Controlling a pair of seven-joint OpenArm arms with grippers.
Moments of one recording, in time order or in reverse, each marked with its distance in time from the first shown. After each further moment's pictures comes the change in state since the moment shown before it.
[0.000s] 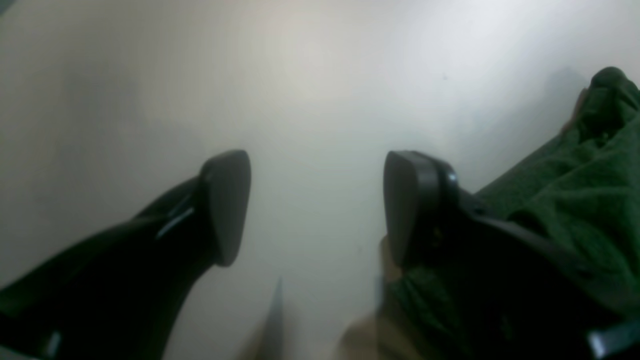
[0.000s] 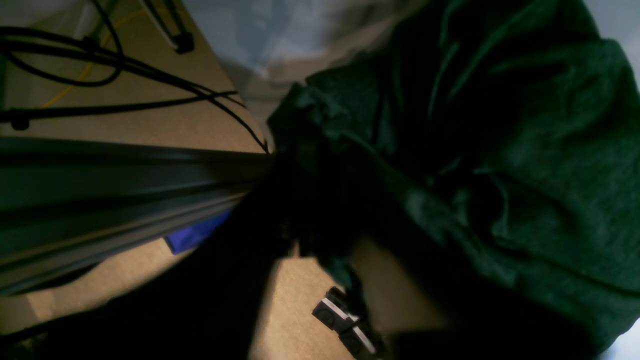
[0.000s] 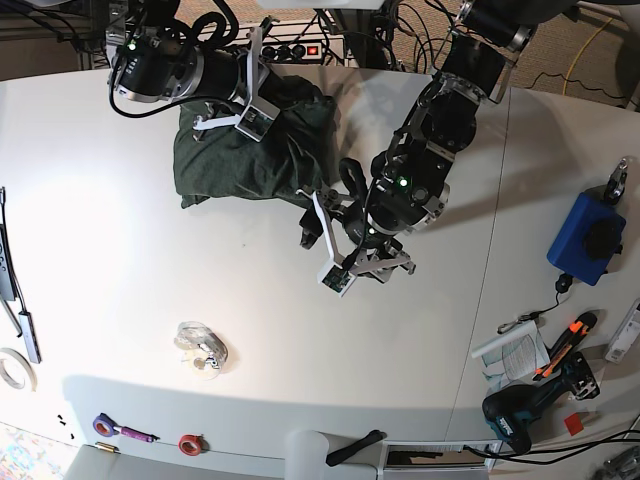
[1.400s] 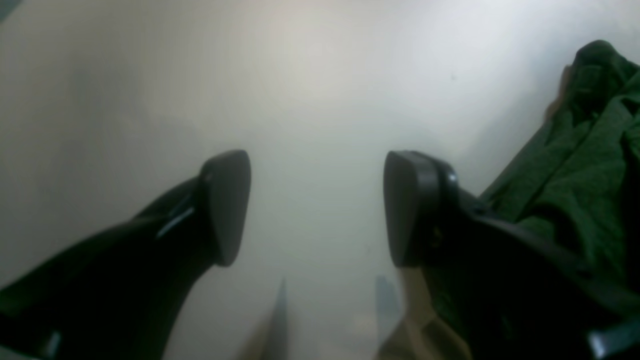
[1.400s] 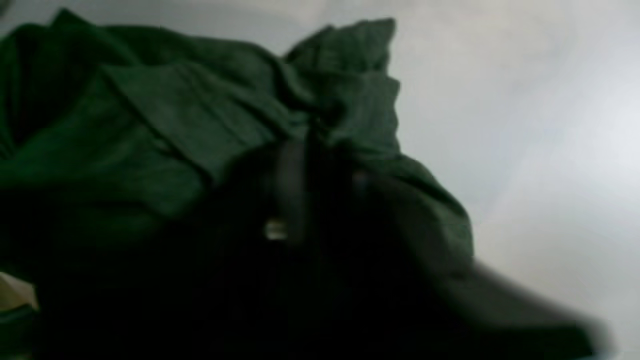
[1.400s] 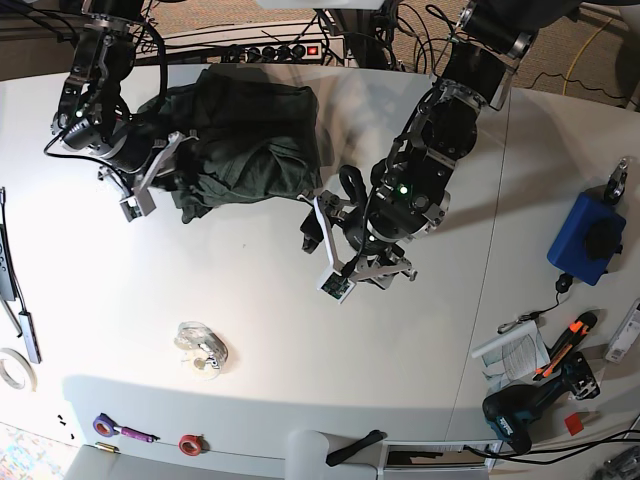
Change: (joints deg) left arm -1.7 0.0 0.0 0.0 0.0 0.0 2.8; right arm 13.1 -0.2 23.8 -28.4 -5.8 -2.4 14.7
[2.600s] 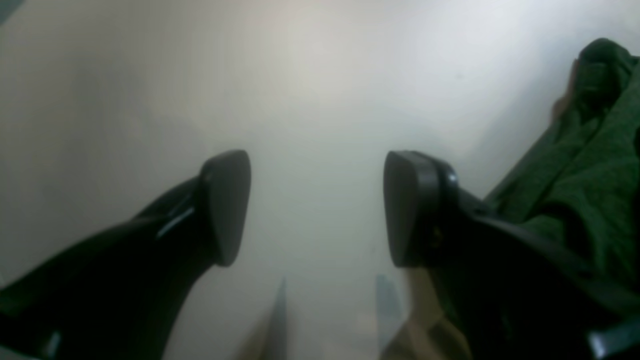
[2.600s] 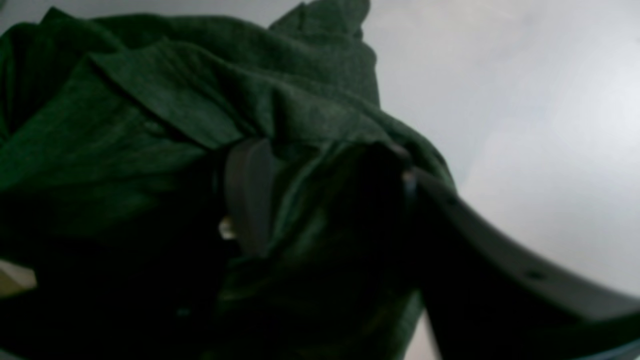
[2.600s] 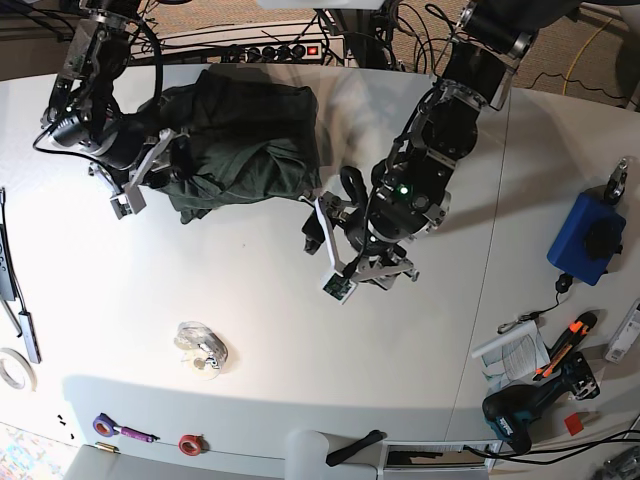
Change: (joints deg) left arm 0.0 0.0 0.0 0.0 0.5 0.0 0.0; right arm -0.6 -0.4 3.4 3.0 3.2 1.1 -4.9
